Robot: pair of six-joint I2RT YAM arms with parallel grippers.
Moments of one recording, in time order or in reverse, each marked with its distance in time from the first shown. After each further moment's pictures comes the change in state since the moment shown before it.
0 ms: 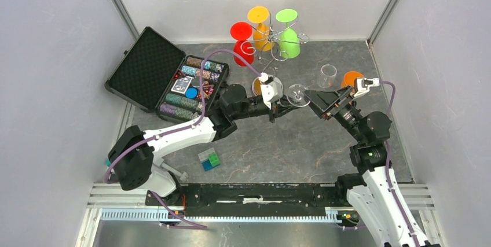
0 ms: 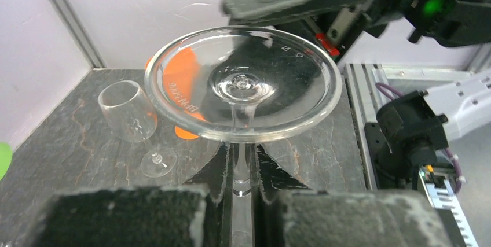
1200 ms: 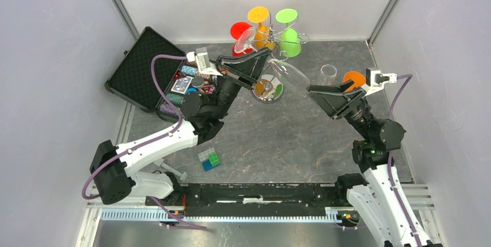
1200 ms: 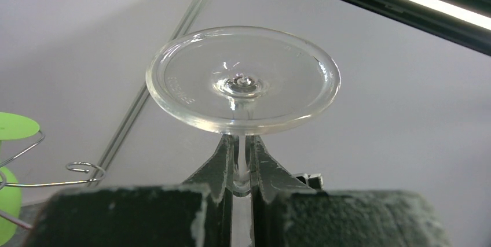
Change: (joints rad) left arm -0.001 -0.195 0.014 0.415 -0.659 -0.639; right arm 0.000 0.013 0.066 0.323 -0.088 -0.125
